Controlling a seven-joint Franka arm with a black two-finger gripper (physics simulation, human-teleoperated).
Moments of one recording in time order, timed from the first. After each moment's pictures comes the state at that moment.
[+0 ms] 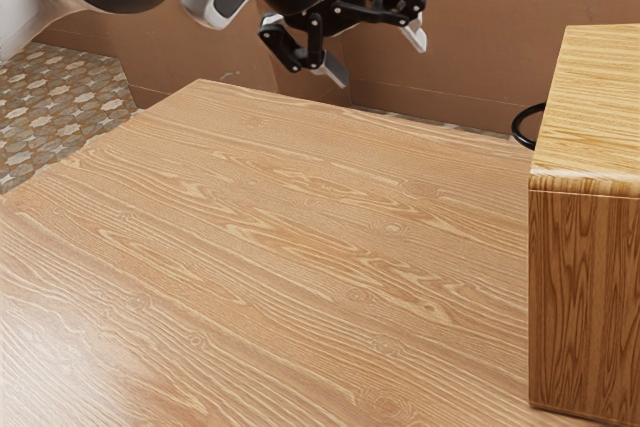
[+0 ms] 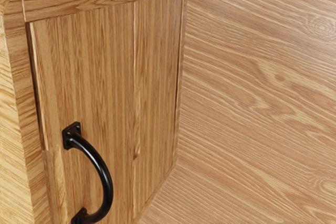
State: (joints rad) arm -0.13 0.06 -0.10 -1.20 -0.10 1.80 2.51
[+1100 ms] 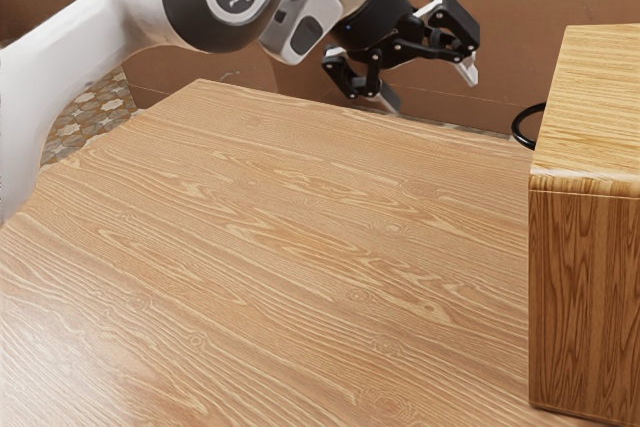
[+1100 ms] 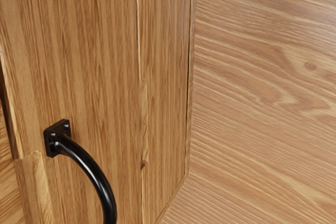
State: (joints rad) arm -0.13 0.19 -0.11 -1.17 -0.10 1.88 2.55
